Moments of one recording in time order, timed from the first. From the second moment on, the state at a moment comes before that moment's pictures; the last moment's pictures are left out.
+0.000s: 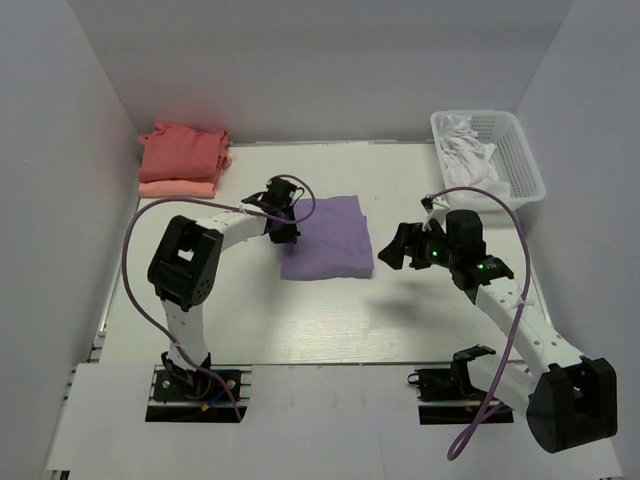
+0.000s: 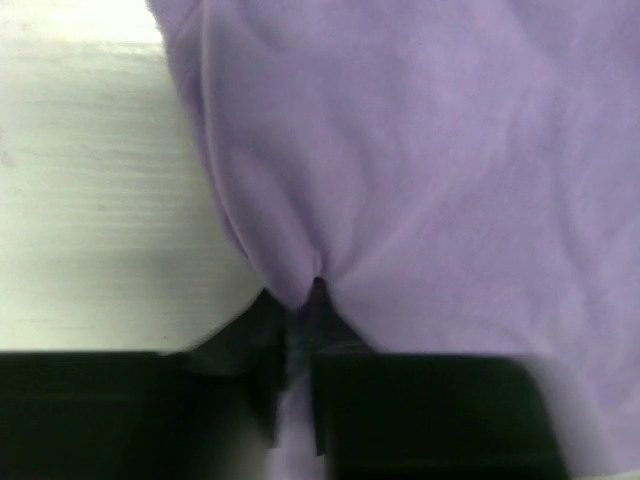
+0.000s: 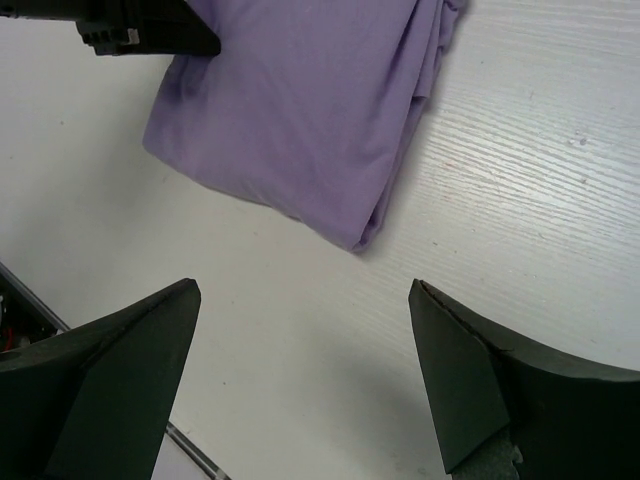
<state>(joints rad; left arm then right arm) -0.48 1.94 1.27 -0.36 -0.08 -0.59 0.29 1.01 0.66 -0.23 -0.44 0.28</state>
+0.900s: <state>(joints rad) -0.42 1.78 1.43 -0.35 -0.33 0.01 0.28 1.02 0.66 -0.24 -0.32 0.27</state>
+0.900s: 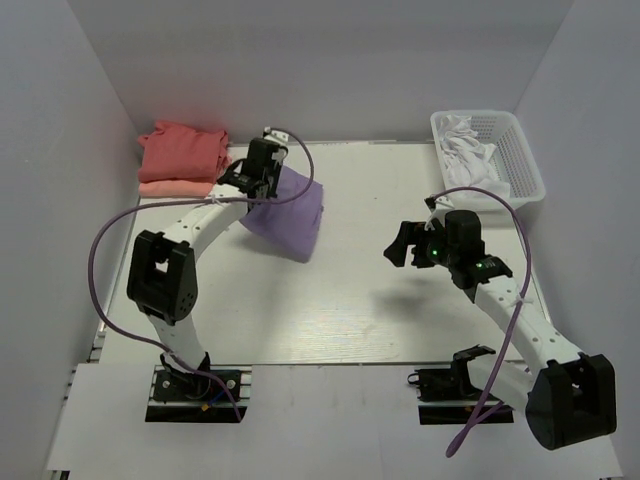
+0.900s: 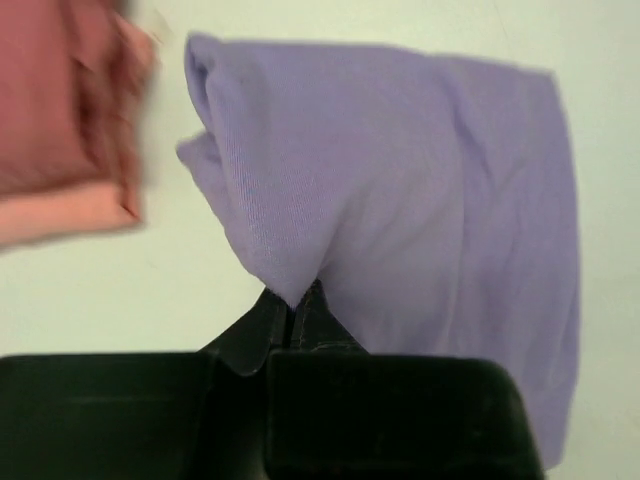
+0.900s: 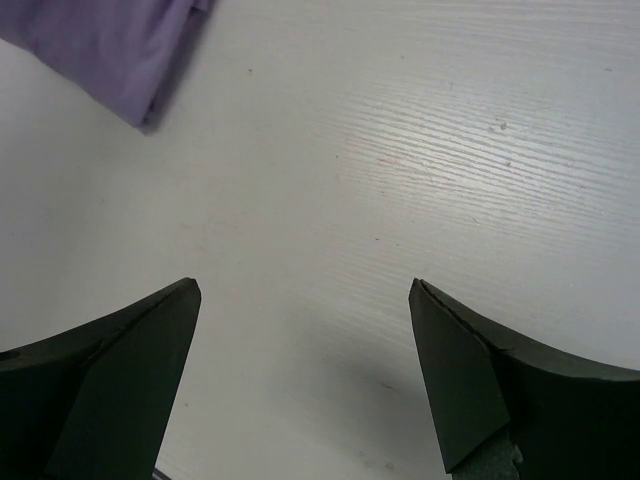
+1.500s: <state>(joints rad) -0.16 2.12 2.05 -0.35 -0.34 0.37 0.28 1.22 0.73 -0.25 -0.23 0.28</state>
